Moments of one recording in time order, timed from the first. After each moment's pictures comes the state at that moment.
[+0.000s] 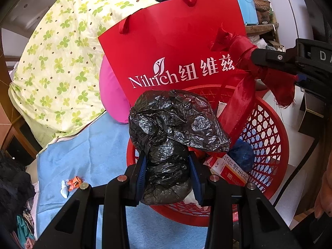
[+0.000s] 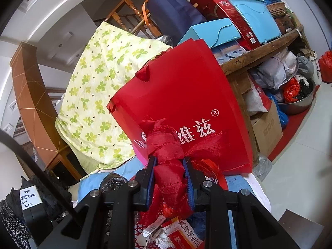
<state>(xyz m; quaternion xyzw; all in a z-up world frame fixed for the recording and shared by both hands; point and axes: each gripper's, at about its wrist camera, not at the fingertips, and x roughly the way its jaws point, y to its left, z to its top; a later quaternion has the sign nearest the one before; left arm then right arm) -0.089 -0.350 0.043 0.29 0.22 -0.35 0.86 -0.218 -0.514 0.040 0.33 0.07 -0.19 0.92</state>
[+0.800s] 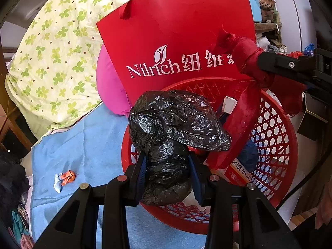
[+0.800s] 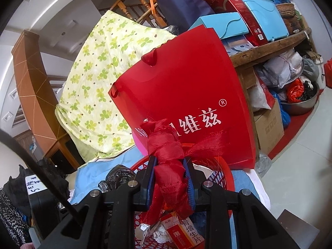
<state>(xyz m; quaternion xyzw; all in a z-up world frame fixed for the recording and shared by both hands) -0.066 -0.366 0.033 0.28 0.25 -0.35 0.86 -0.204 -0.512 0.036 0.31 0.11 -0.18 0.93</state>
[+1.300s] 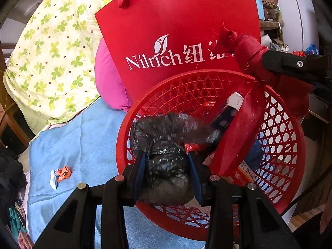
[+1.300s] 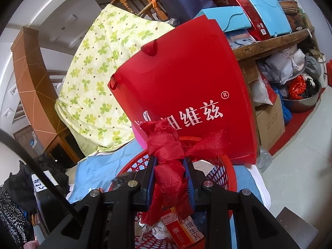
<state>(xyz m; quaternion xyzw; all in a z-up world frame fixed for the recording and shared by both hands) -0.057 -0.374 0.019 0.28 0.27 -0.34 0.86 -0.196 -0.511 0.032 0.31 0.13 -0.17 0.93</state>
